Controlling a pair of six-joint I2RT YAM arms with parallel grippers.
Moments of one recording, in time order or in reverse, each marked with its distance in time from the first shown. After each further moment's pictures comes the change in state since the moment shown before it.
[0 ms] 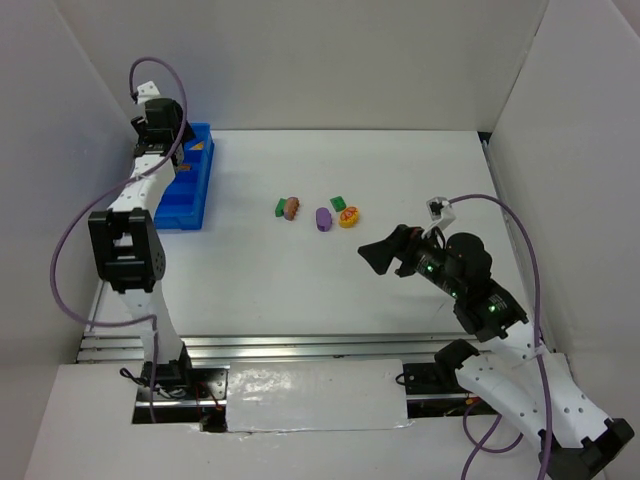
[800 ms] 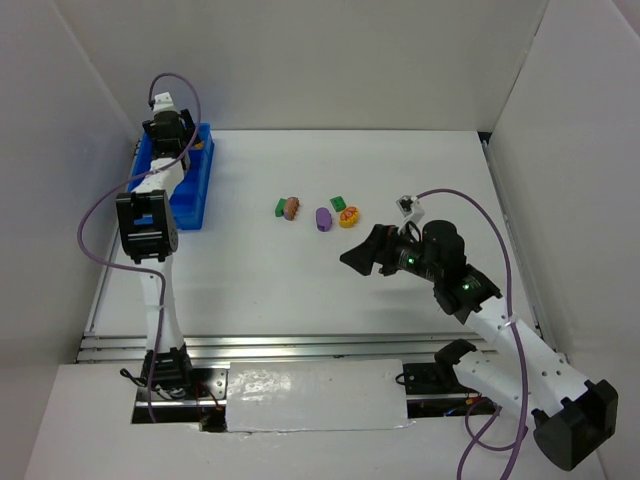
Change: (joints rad) left arm 0.076 0.509 0.339 0.274 0.118 0.195; right arm -0.011 0.188 -0.052 0.144 -0.214 0.014
